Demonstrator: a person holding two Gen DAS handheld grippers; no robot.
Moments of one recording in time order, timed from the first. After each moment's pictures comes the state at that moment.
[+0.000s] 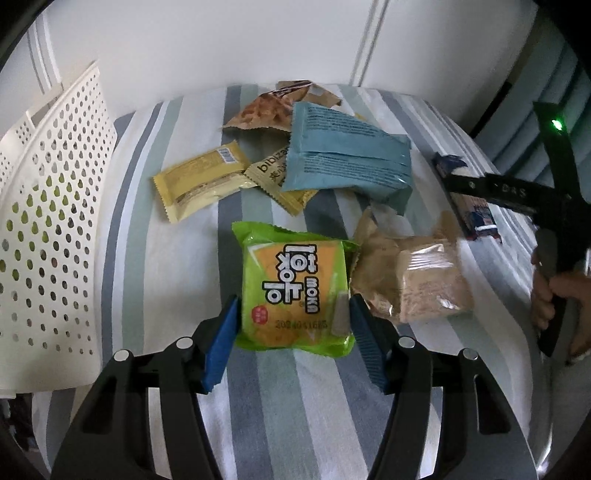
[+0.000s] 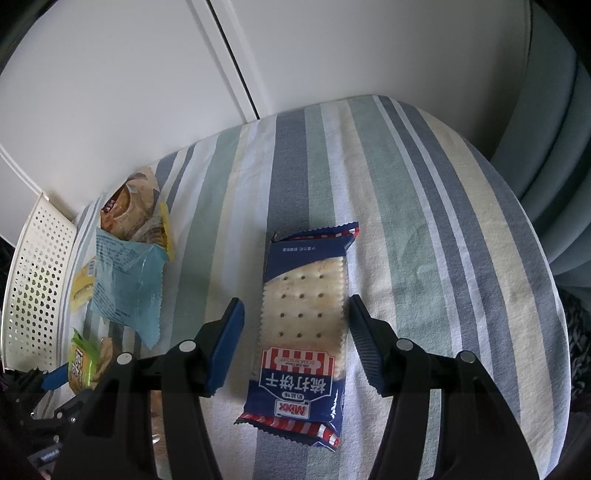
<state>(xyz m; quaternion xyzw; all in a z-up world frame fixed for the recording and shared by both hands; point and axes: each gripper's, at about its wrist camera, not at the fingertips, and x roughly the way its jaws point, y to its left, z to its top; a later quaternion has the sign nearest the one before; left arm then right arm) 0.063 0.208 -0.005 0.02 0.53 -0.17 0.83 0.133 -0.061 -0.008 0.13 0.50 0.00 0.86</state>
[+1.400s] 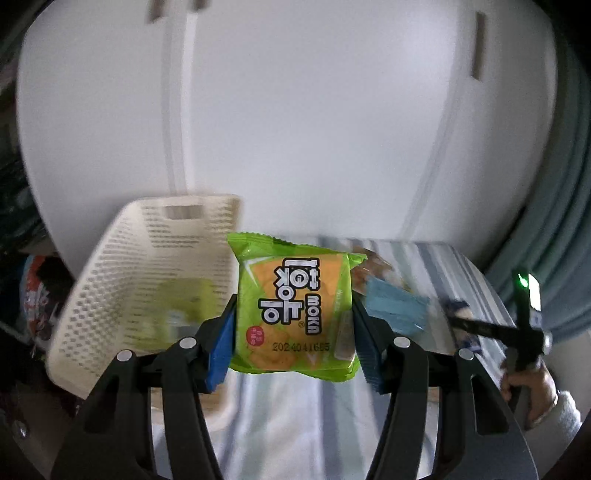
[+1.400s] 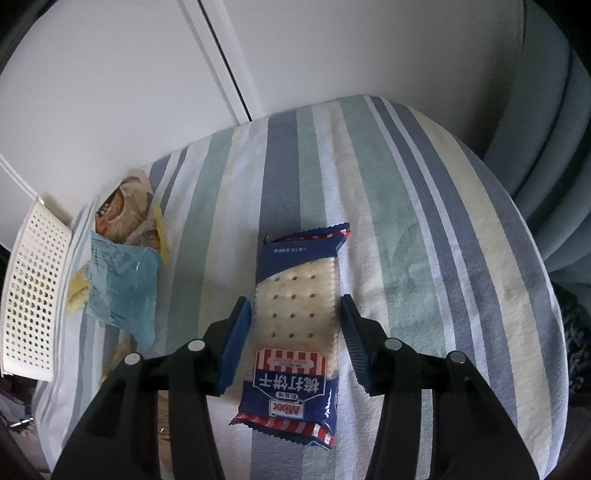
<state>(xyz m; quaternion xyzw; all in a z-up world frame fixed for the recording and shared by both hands) 0.035 0.305 0.130 -0.06 0.34 -0.06 0.94 0.135 -0.063 -0.008 0.12 0.50 -0.02 0.86</state>
